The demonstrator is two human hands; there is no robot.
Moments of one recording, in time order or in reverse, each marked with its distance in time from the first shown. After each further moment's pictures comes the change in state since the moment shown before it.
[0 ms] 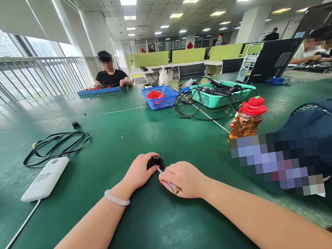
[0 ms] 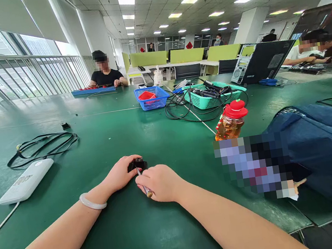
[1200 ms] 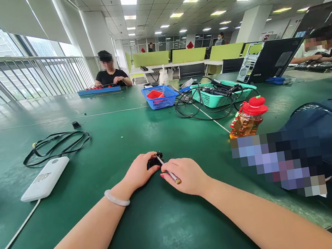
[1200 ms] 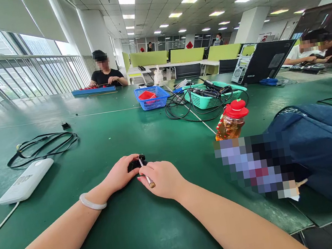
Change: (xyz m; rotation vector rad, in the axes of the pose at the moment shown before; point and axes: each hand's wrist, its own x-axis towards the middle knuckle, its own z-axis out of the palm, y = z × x) left_hand 0.000 -0.006 0.006 -0.009 0.013 -0.026; right_hand 0.002 0.000 -0.007 0.084 0.022 0.263
